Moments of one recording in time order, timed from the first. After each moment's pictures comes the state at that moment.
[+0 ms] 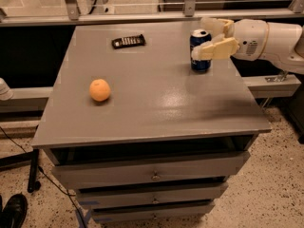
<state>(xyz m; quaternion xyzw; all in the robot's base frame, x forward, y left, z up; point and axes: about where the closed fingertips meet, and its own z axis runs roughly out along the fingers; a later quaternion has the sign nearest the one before) 0.603 -0.125 0.986 -0.42 0.58 0.42 0.56</state>
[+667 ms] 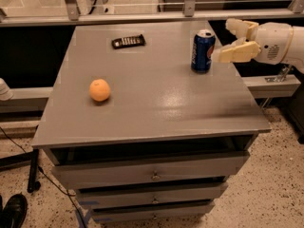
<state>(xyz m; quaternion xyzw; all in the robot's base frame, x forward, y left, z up) 0.613 -0.183 0.976 -0.40 0.61 0.36 0.58</state>
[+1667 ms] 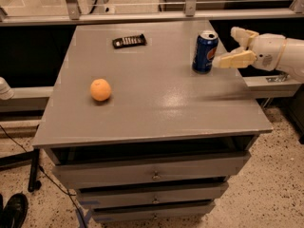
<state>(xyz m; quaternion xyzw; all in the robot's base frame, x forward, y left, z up) 0.662 -0.224 0.929 -0.38 0.63 0.32 0.60</state>
